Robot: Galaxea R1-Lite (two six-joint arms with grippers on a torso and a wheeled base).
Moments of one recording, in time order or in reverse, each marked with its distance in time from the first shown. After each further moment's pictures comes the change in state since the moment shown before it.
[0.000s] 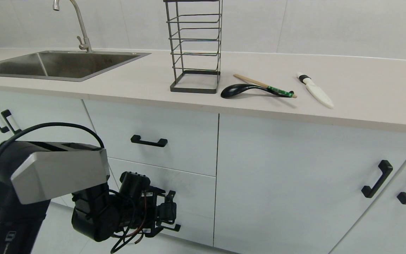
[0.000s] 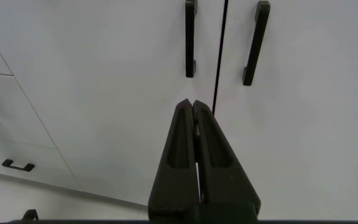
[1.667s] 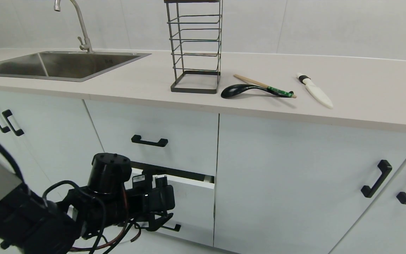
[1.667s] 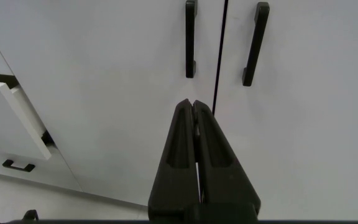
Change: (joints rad) left arm -0.140 -0.512 0.146 0.065 -0.001 -0.216; right arm 0.000 0.000 0.000 0.000 0.000 0.000
